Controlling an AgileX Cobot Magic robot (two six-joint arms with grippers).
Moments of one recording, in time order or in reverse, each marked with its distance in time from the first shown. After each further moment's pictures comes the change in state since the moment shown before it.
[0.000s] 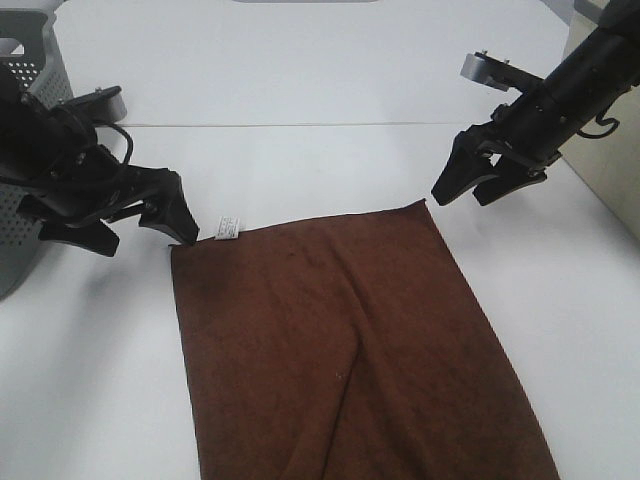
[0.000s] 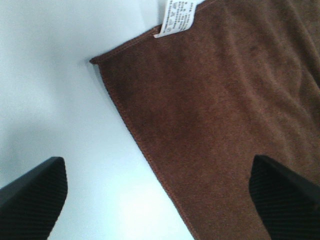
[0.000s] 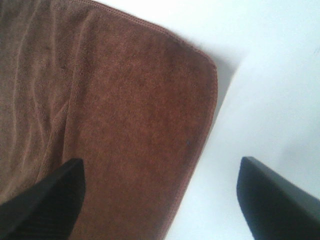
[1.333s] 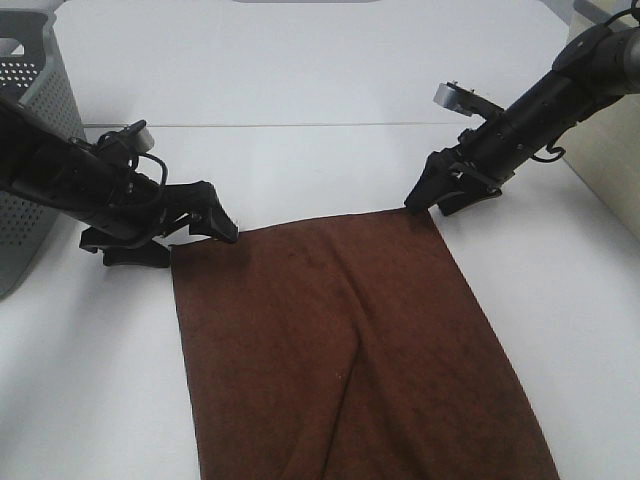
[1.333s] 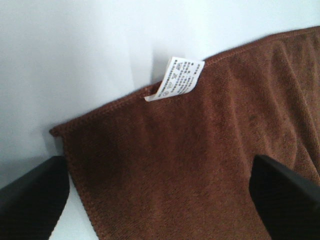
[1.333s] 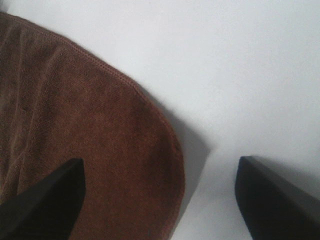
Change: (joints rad) left arm 0.003 0.217 -0.013 -0.505 -0.159 0.355; right arm 0.002 0.267 -0.236 0.105 0.026 -0.110
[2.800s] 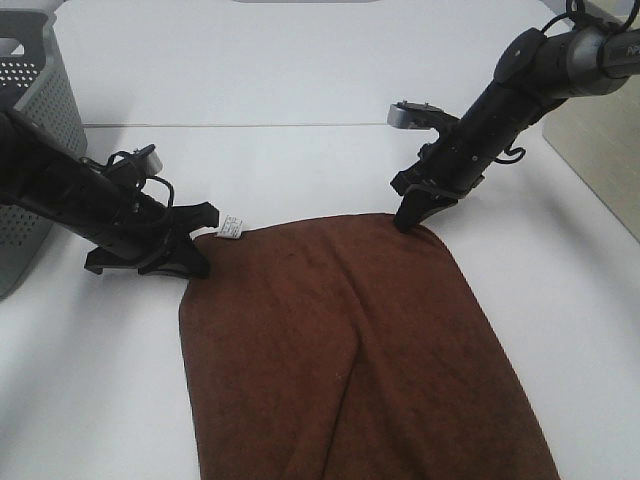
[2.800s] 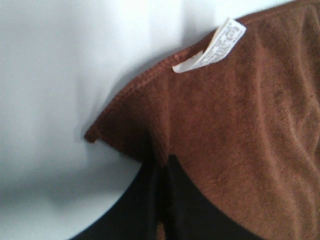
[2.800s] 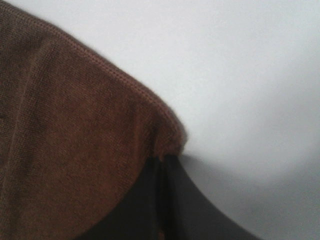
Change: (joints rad) left arm 0.000 0.057 -0.010 0.051 0.042 -0.034; right arm 0.130 0.006 -0.003 -0.155 -0.083 0.126
